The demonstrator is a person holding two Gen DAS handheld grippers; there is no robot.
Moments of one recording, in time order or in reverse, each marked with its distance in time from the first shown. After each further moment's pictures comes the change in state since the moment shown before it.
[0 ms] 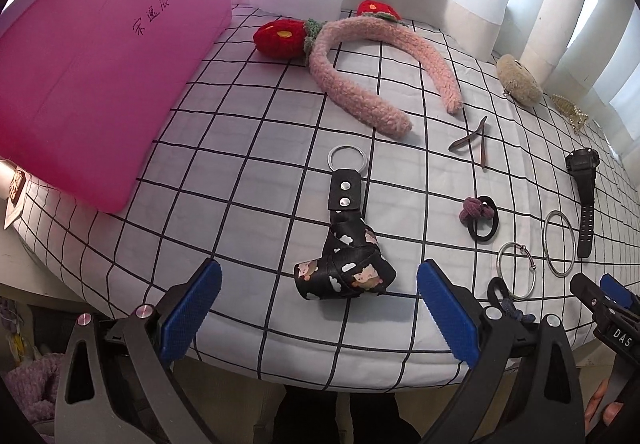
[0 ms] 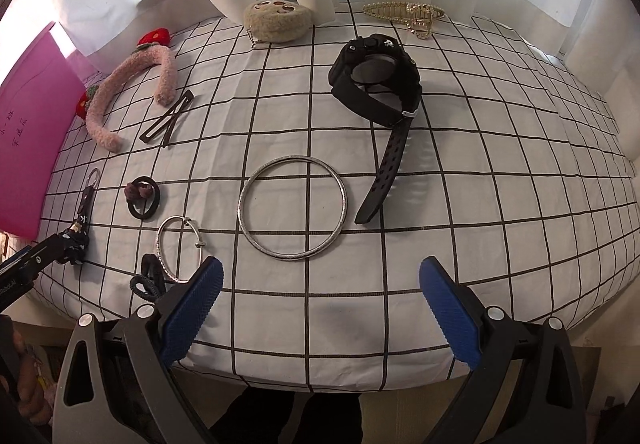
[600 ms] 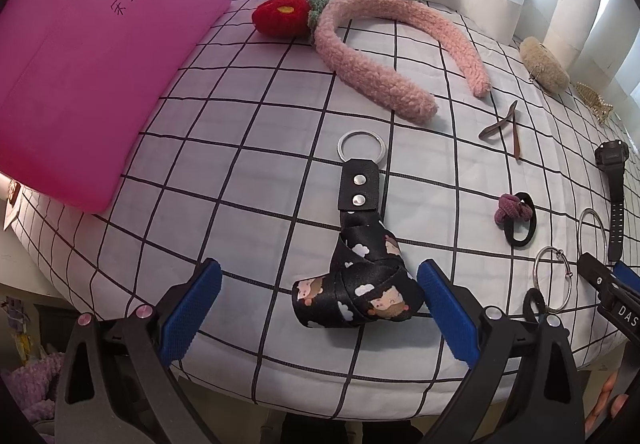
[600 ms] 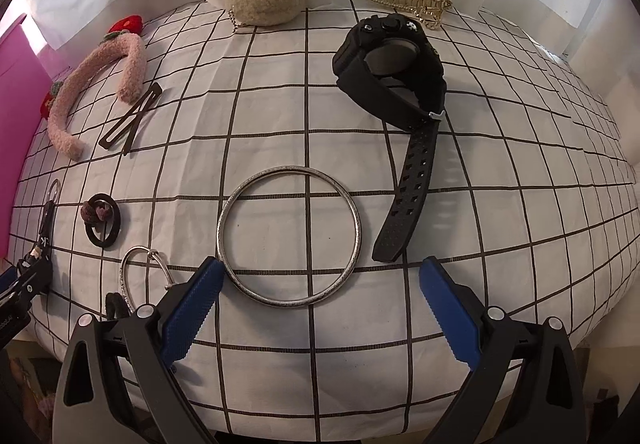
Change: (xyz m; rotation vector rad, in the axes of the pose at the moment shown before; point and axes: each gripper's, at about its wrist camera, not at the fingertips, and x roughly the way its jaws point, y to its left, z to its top) left arm 0.033 -0.001 0.001 0.007 0.017 0.049; right arm 0.035 0.012 0.015 0.005 -0.006 -0.094
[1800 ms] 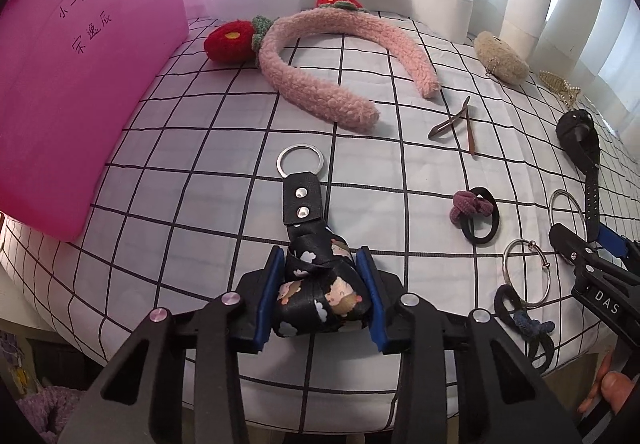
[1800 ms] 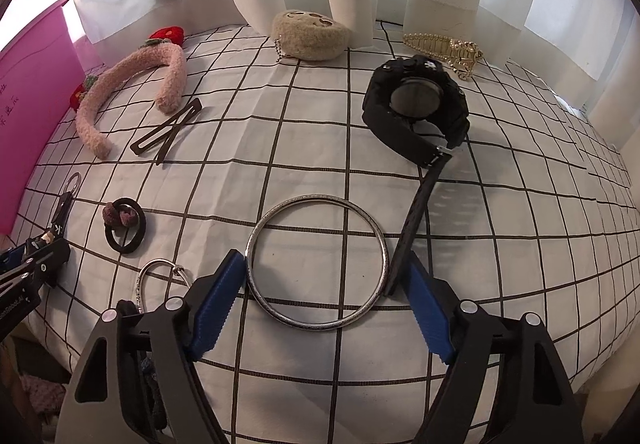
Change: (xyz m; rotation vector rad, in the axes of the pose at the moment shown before) left arm -0.005 -0.024 -0.006 0.090 -0.088 -0.072; right arm -0.004 0.014 -0.006 -0.127 -0.150 0.040
